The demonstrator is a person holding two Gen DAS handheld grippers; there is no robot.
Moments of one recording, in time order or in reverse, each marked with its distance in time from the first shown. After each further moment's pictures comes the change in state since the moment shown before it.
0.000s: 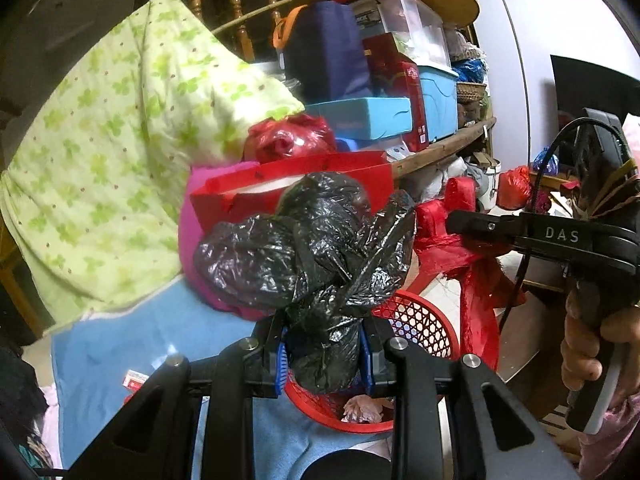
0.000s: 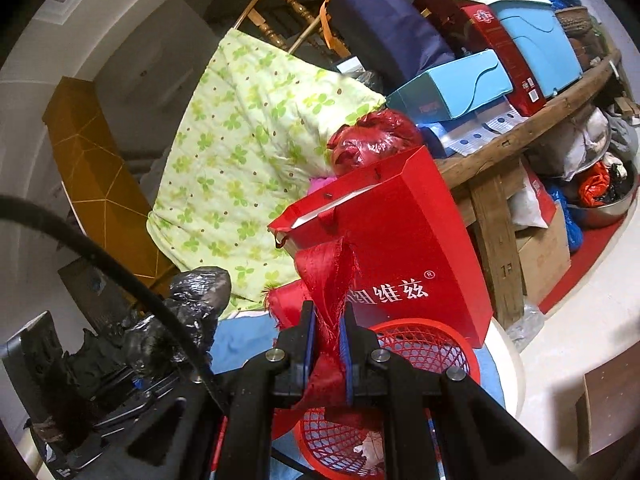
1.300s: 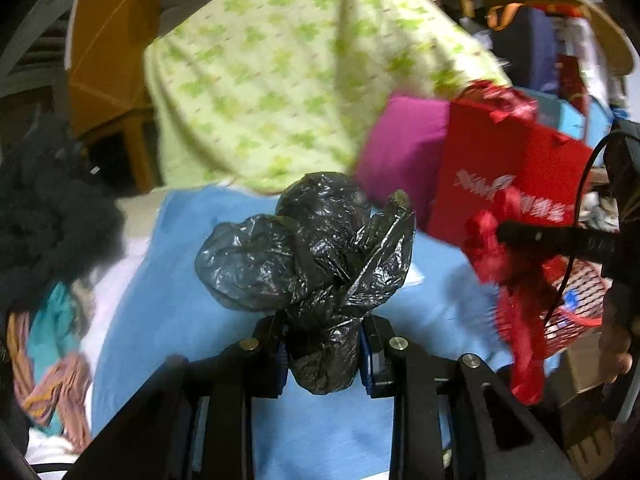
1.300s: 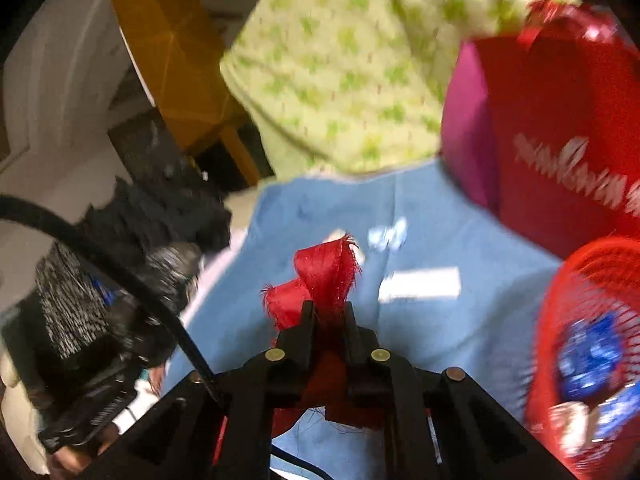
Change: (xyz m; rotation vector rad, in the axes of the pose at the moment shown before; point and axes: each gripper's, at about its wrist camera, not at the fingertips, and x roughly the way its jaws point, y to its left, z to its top) left arm -0.067 0.203 -0.171 -0.374 0.113 0.351; right arm 0.164 0.171 -0.129 -0.282 0.391 0.206
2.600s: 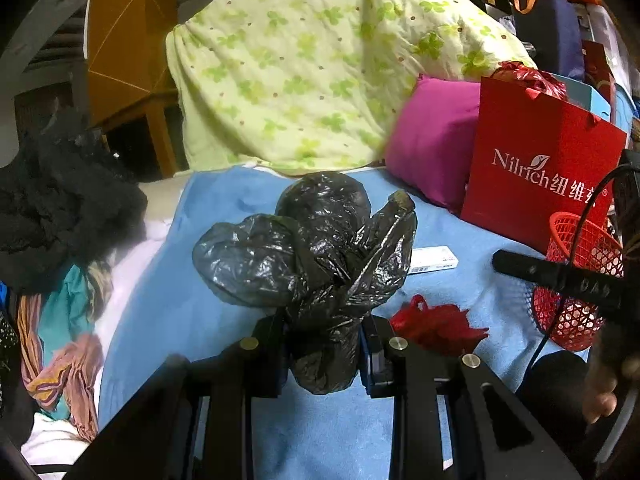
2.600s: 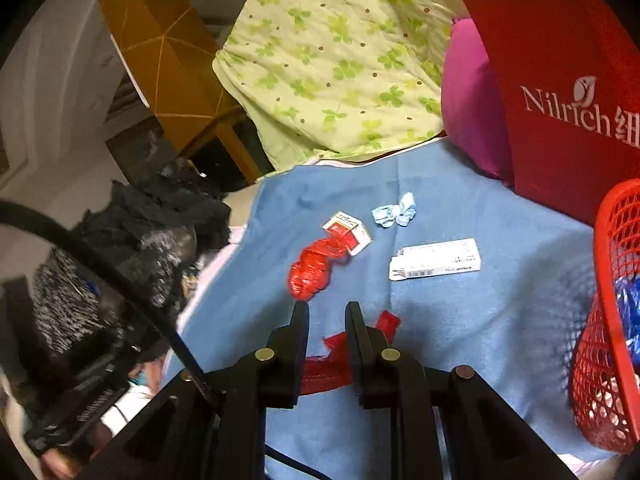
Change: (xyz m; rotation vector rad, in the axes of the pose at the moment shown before) left arm 0.025 0.028 -0.035 -0.033 0.056 0.122; right arm 0.072 -0.002 -0.043 0.076 0.065 0.052
